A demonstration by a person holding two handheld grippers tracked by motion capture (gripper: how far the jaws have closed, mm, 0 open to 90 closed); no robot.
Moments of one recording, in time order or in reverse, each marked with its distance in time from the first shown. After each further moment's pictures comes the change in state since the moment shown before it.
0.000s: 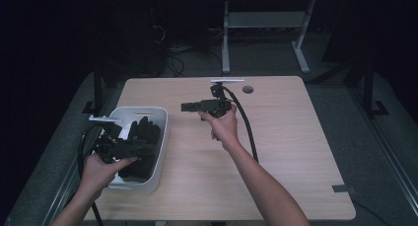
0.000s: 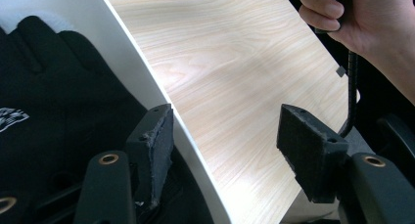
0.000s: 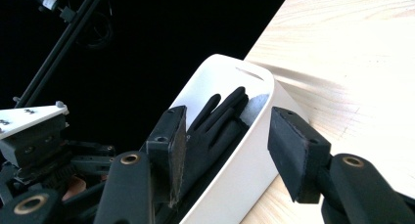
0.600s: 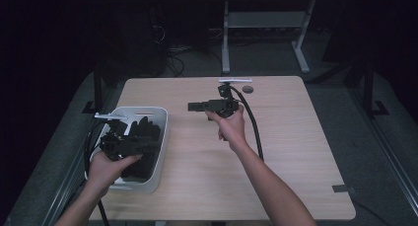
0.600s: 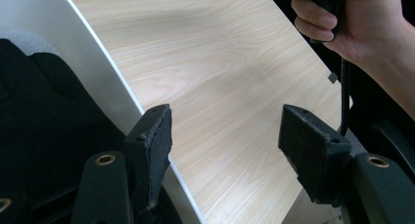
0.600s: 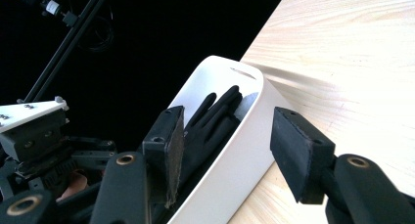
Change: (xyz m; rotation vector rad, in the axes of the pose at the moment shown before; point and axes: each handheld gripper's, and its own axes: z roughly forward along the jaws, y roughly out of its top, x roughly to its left) left arm -0.009 0.008 0.008 -0.014 -0.016 0.017; right arm -0.006 -0.002 -0.019 -0.010 -0.002 0.004
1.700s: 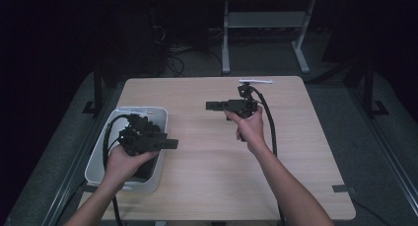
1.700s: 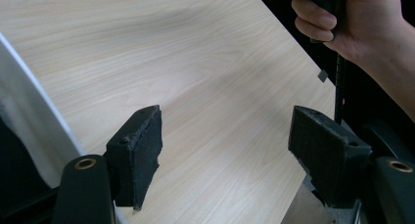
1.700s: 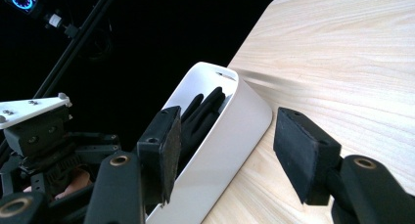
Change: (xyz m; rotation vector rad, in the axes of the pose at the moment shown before) left arm -0.024 0.020 0.033 0.024 -0.034 0.049; right arm -0.016 -0.004 -0.051 -0.044 -0.012 0.012
